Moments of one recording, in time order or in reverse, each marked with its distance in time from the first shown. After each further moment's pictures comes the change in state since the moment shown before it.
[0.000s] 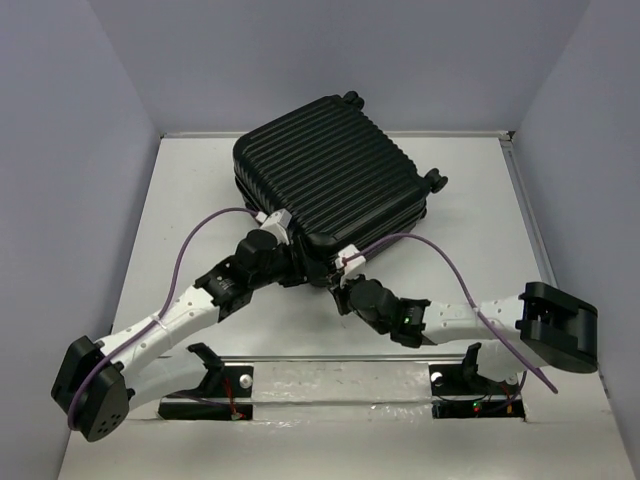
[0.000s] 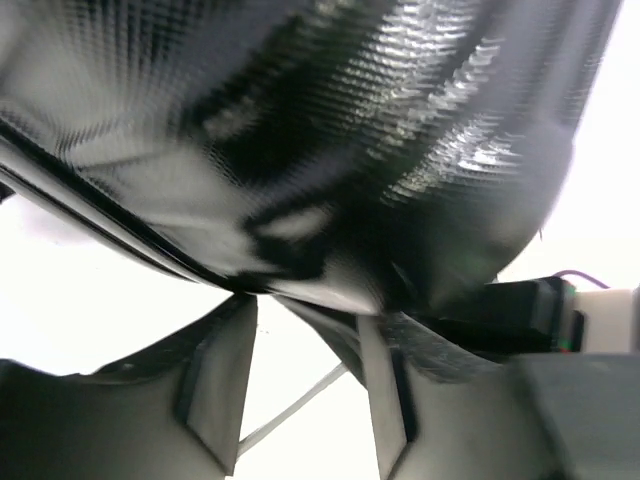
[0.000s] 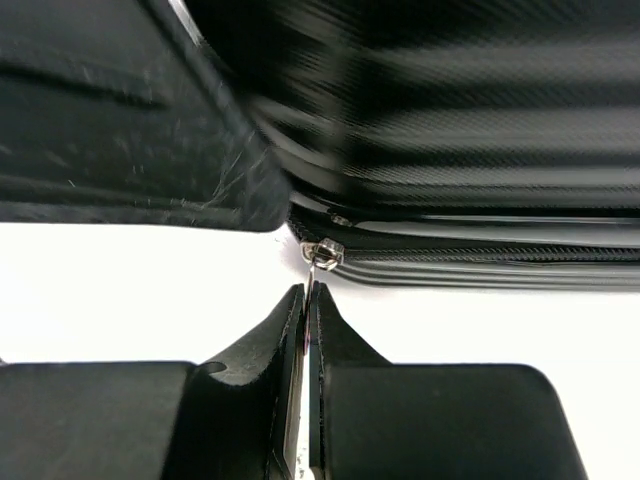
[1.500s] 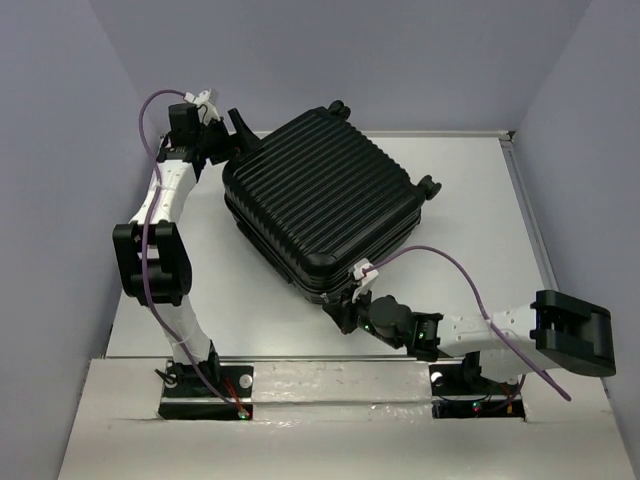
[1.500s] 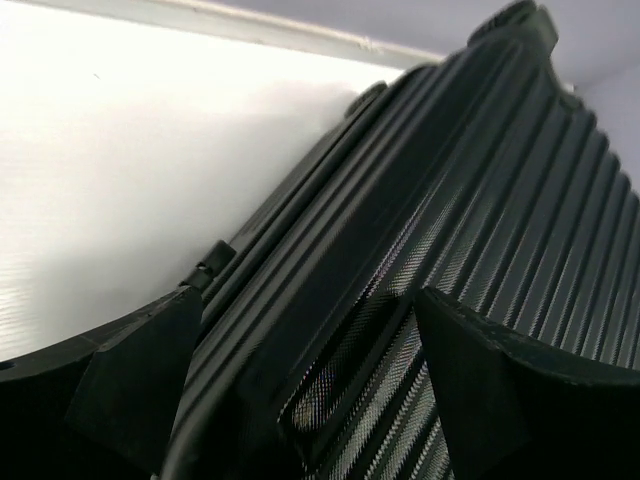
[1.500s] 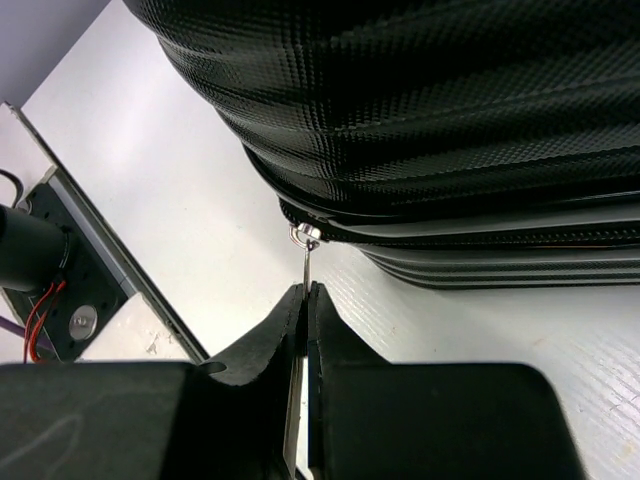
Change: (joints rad) left arm 0.734 0.794 0.993 -0.158 0.322 0.432; right arm 0.069 -0.093 -0.141 0.144 -0.100 0.215
